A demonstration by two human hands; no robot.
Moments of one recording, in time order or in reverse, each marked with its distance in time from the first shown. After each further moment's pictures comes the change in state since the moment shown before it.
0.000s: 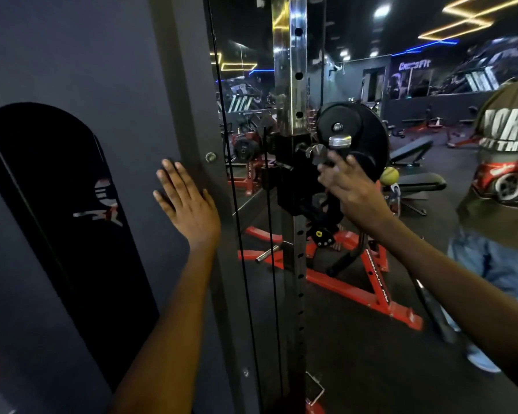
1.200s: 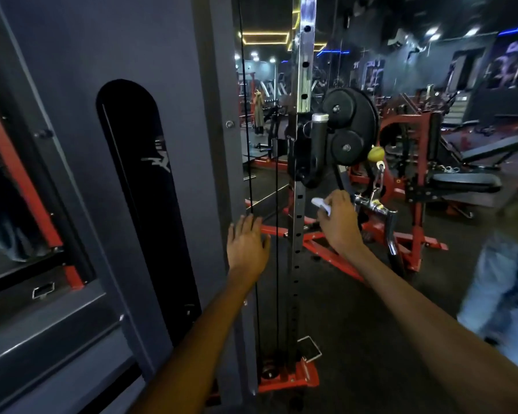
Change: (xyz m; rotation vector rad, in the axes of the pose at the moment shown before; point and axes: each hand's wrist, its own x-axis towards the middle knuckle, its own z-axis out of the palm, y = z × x) left_hand -0.200 0.074 -0.192 0.012 -0.688 0.104; right_hand -0.100 -0.080 -0.133 0.817 -0.127 0.752
